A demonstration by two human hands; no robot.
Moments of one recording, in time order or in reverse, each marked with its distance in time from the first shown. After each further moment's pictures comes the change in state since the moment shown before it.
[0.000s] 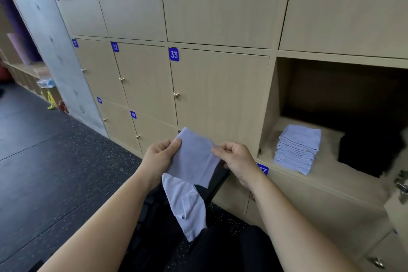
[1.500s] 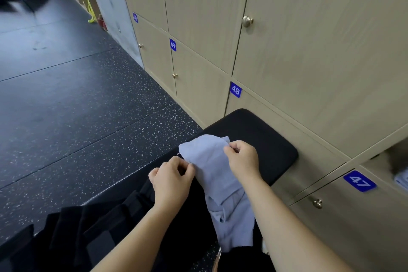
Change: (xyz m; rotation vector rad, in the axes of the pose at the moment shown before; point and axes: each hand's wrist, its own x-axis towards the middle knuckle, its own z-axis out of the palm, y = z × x) left_hand 0.073 -0.212 -0.075 0.713 0.556 -0.236; right_hand 0.157 0.190 0.135 -0.421 0.016 0.195
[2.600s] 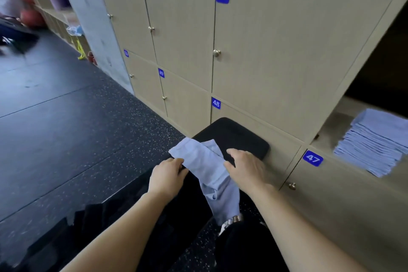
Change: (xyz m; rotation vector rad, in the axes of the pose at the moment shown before) left_hand -0.032 0.017 -0.065 0.486 -0.250 0.397; right_hand -0.105 -0.024 -0.072 -0.727 -0.017 -0.249
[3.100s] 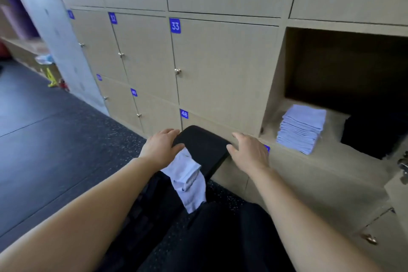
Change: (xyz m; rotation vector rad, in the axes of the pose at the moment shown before) left_hand -0.032 0.106 -0.085 0.101 0.003 0.311; right_hand -0.087 0.052 -0.105 0.044 0.272 0.168
